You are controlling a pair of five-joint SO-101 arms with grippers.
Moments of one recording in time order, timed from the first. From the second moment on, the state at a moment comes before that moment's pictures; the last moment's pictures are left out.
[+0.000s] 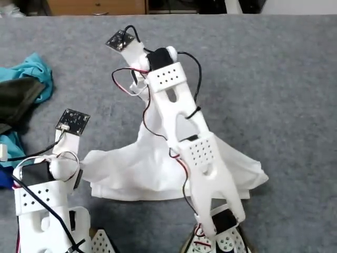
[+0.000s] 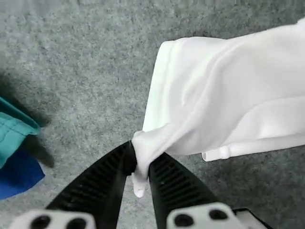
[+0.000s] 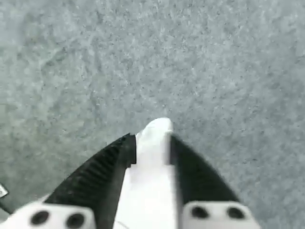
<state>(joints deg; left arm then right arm) -17.0 -61.8 62.1 81.1 -39.4 -28.2 59.0 -75.7 98.6 16.5</state>
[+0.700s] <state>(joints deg) -17.0 -61.8 62.0 81.1 -39.4 -20.6 59.3 -73.6 98.2 29.0</state>
